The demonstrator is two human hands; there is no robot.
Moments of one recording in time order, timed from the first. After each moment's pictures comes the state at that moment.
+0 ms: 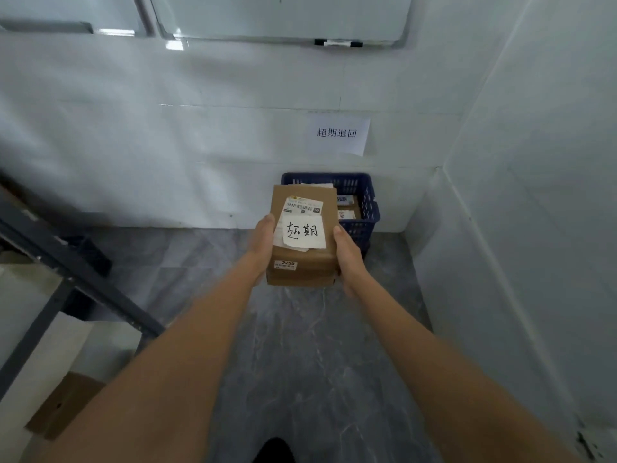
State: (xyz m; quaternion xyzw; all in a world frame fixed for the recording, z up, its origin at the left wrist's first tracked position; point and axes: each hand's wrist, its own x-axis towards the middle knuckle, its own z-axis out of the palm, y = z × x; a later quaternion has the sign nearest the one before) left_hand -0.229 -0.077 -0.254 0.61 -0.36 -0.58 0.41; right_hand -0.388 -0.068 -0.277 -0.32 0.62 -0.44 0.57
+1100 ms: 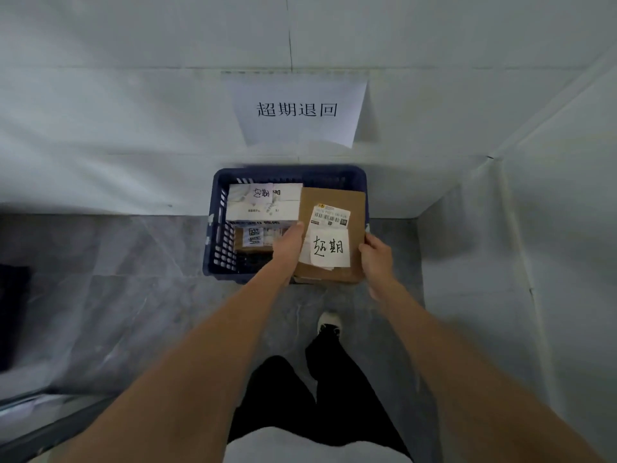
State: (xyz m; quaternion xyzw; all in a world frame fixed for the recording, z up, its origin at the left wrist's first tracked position) left_hand -0.476 -0.615 -0.453 0.71 -0.20 -0.63 0.24; right_hand -0.626 -0.592 -0.477 -0.24 0.75 -0.32 0.52
